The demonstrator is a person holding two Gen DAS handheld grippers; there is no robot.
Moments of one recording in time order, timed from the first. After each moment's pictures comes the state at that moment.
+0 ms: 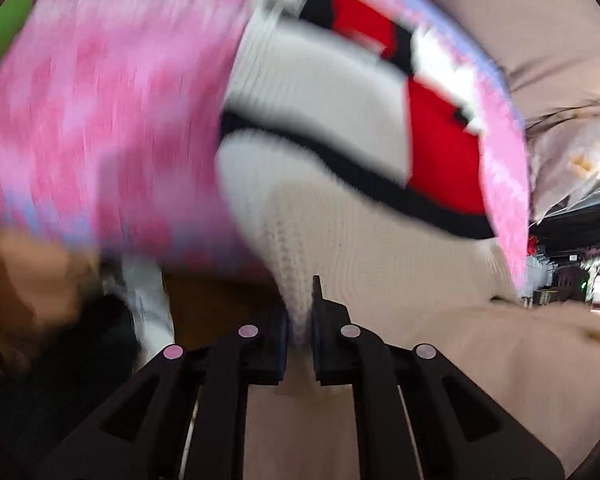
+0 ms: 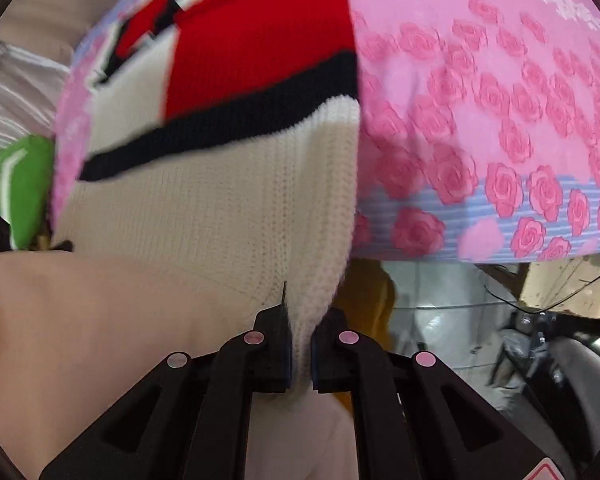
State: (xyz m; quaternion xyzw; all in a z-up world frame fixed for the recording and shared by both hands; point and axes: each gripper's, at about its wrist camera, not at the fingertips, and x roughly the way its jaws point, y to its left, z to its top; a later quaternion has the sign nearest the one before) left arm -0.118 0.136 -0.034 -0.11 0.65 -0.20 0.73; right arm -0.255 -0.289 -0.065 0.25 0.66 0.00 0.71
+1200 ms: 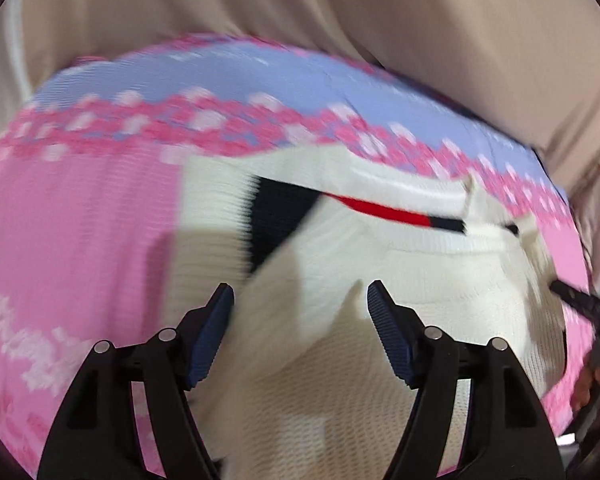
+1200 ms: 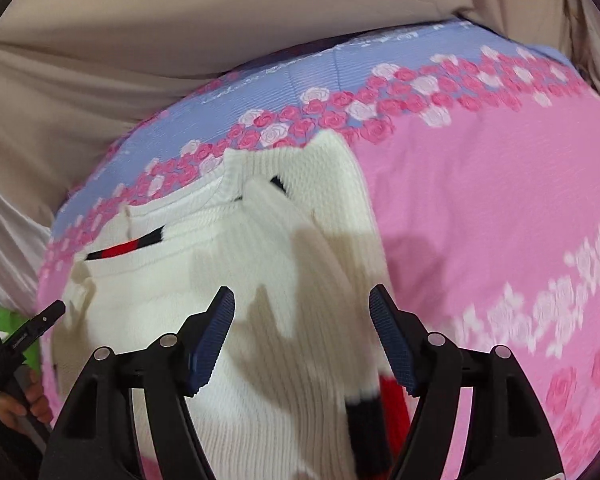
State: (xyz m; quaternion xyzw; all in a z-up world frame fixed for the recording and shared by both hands) left arm 0.129 0.018 -0.077 -0.01 0.50 -0.19 0.84; right arm -0.001 -0.360 -0.067 0.23 0.47 -0.10 0.85
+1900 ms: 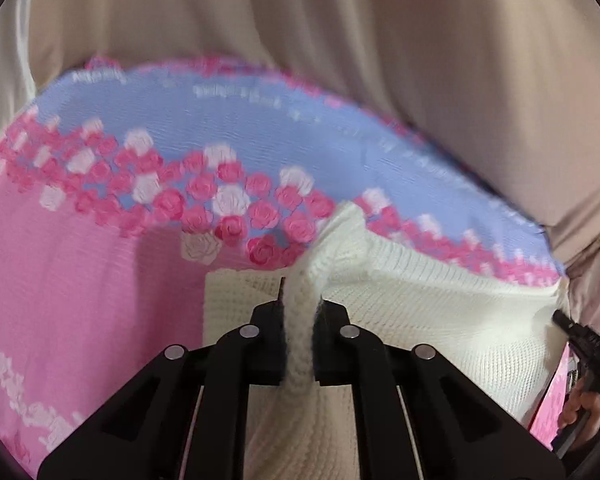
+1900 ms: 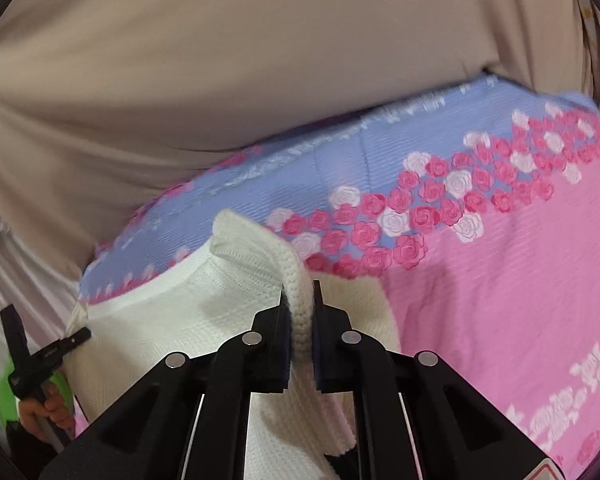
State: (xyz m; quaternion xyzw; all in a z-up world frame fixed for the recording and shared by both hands) left arm 0.226 0.039 -0.061 -0.08 0.50 -0.15 0.85; right arm 0.065 -0.412 -0.024 0.27 0.40 -0.08 0.87
